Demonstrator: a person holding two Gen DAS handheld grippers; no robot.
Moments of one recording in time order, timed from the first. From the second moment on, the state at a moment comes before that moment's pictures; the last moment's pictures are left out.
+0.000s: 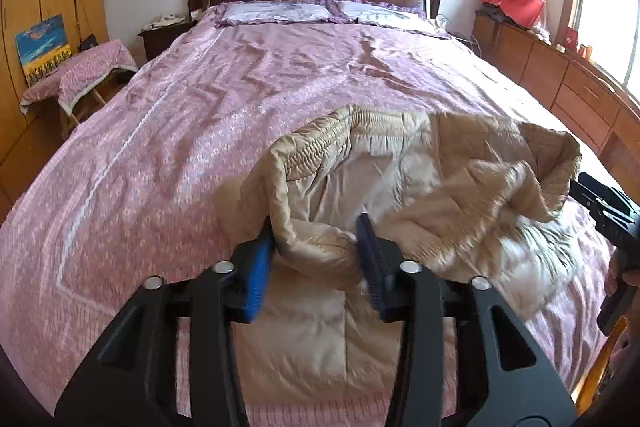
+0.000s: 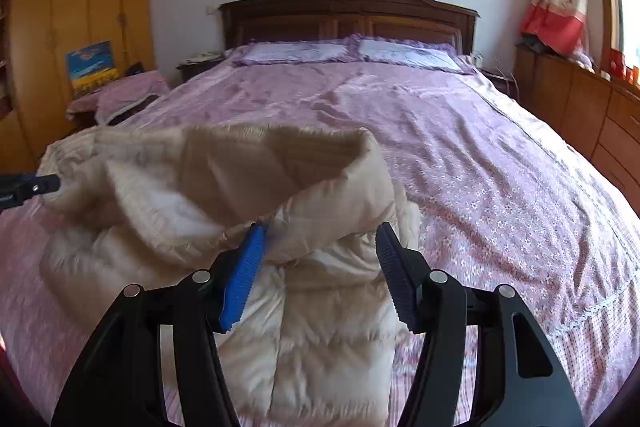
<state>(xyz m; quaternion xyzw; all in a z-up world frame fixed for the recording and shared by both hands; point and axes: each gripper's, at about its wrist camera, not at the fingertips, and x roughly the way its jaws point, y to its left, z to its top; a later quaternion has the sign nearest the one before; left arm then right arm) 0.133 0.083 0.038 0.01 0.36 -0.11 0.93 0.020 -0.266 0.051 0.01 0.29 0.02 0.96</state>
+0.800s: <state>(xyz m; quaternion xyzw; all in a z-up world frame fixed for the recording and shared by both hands) 0.119 0.110 0.031 0.02 0.35 -0.09 0.93 0.051 -0.302 0.031 0.07 0.32 -0.03 0.94</state>
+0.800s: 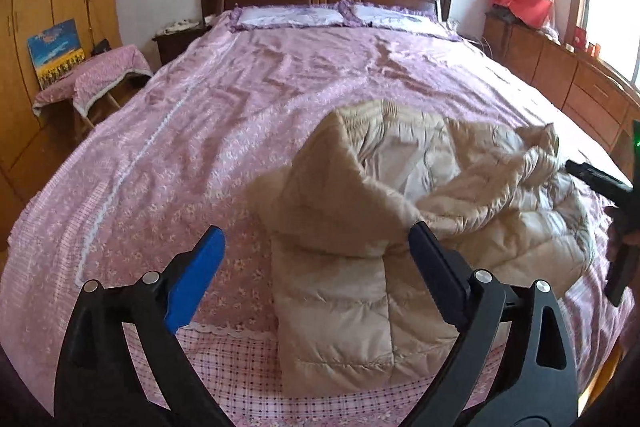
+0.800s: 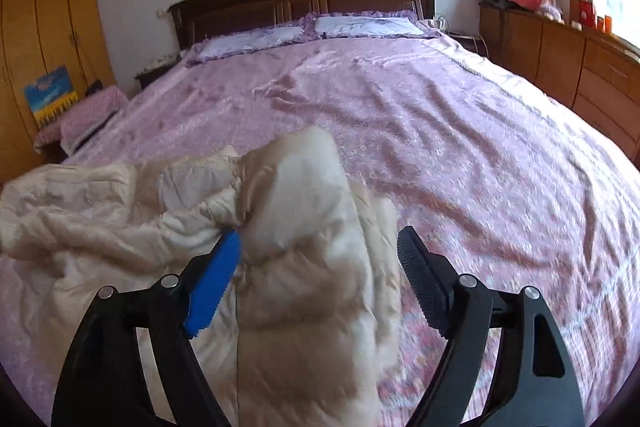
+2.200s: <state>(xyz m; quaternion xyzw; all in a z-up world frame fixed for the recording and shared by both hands) 0.314 0.079 -0.049 0.01 0.44 -0.03 0.90 0.169 -0.283 -0.014 0.02 0.39 -0.06 0.92</state>
